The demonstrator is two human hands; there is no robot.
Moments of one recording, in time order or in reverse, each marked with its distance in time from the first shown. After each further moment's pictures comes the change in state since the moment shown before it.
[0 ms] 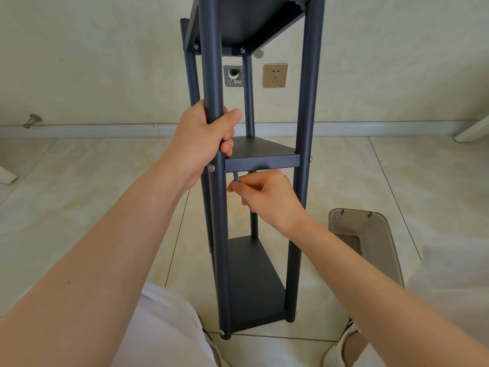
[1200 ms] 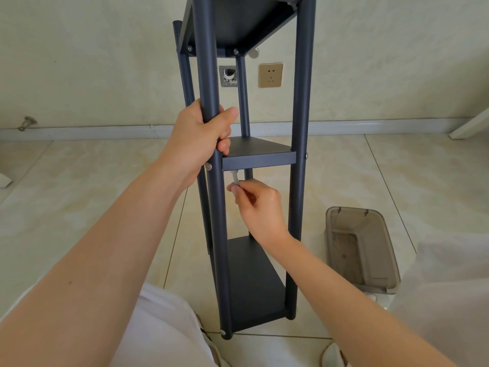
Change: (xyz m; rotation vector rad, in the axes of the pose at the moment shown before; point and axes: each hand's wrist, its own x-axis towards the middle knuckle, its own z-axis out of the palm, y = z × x) left_hand 0.003 -0.001 0.000 0.000 -0.006 0.001; right_hand -0.002 0.041 0.032 -0.067 0.259 -0.257
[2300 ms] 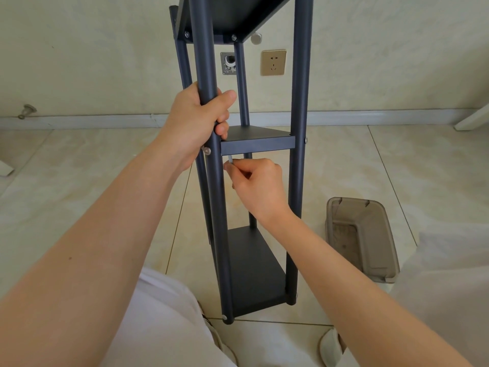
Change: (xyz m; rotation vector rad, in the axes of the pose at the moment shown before) left_hand 0.001 0.003 -0.004 0.003 0.004 -0.026; right_hand 0.016 -0.026 -0.003 -0.009 -0.036 0.061
